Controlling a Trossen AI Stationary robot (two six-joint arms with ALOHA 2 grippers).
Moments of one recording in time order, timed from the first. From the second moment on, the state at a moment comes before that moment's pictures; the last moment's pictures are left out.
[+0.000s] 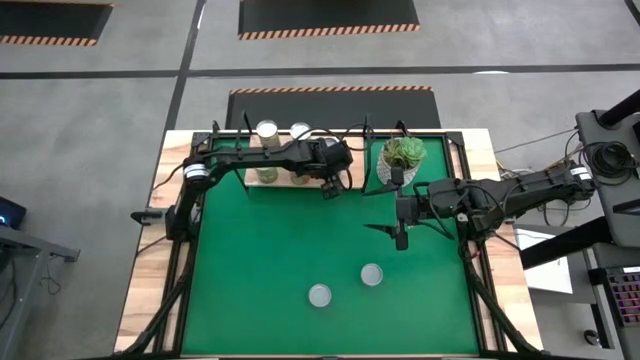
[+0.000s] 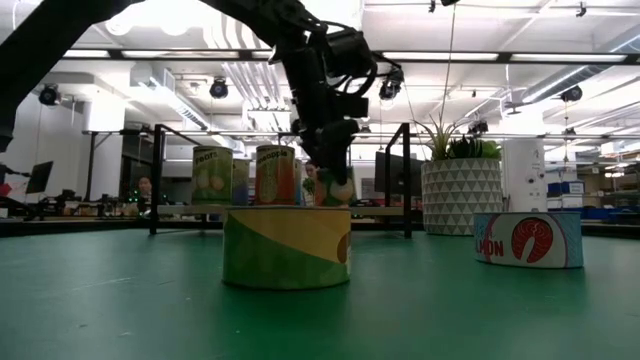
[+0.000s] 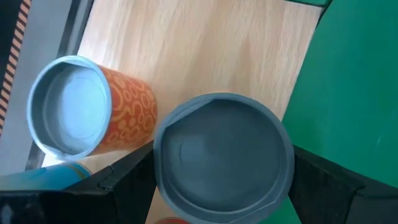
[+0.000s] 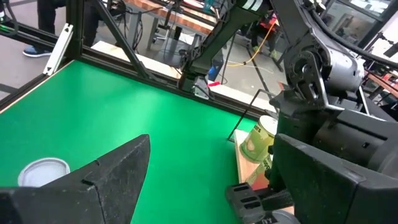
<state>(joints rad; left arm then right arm) 0.27 2.08 1.75 -0.79 -0.28 0.05 0.18 1.03 0.87 -0.06 0.18 -0.31</state>
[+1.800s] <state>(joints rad) -0.16 1.64 1.34 -0.53 -0.65 -0.09 0.18 1.05 0.87 -0.14 0.19 -0.21</state>
